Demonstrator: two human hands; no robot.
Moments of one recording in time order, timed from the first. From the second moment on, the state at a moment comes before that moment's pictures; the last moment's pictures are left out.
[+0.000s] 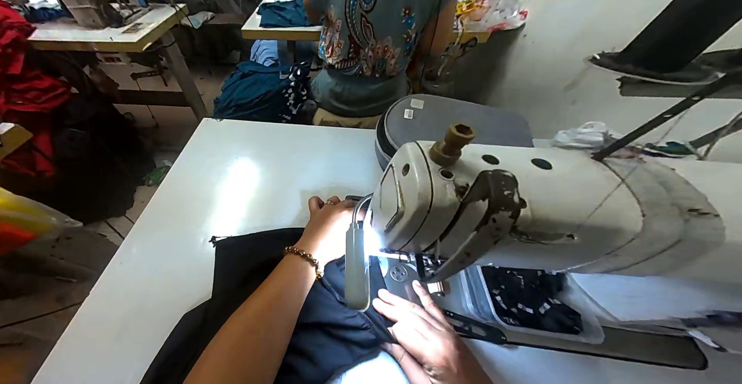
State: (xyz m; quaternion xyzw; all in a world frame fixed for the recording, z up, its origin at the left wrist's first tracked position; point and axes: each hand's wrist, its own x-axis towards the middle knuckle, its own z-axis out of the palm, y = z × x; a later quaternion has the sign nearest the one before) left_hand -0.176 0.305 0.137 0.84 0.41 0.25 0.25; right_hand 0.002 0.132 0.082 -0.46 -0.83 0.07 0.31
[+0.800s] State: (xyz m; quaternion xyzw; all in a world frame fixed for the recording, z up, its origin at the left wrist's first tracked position) left_hand -0.168 0.307 0.148 0.83 0.43 0.23 0.27; right_hand -0.017 0.126 0.085 -0.49 -0.83 0.01 0.28
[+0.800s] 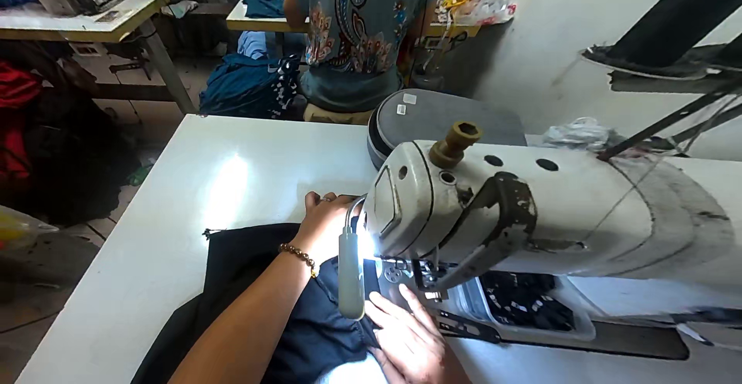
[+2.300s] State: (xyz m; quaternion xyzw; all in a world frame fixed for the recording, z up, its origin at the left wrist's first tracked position) left_hand -0.186 0.214 0.119 0.78 0.59 0.07 0.18; right_hand -0.020 0.131 0.074 -0.48 -0.81 -0.04 0.33
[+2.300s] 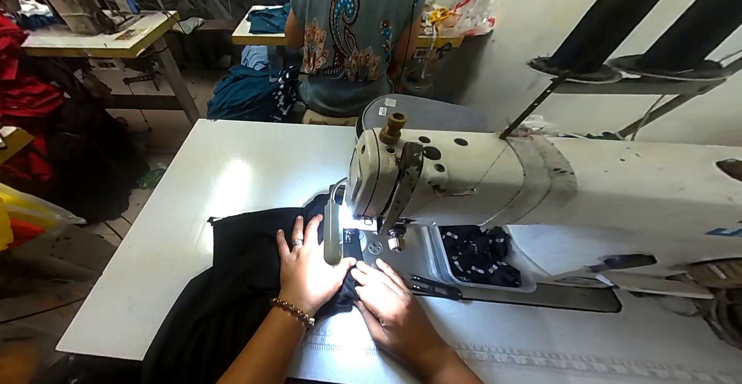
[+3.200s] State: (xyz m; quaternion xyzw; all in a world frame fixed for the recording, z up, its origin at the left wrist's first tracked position) left_hand -0.184 0.216 0.111 0.77 0.61 0.06 0.17; right_hand -0.019 0.132 0.074 -0.48 -0.81 -0.04 0.33
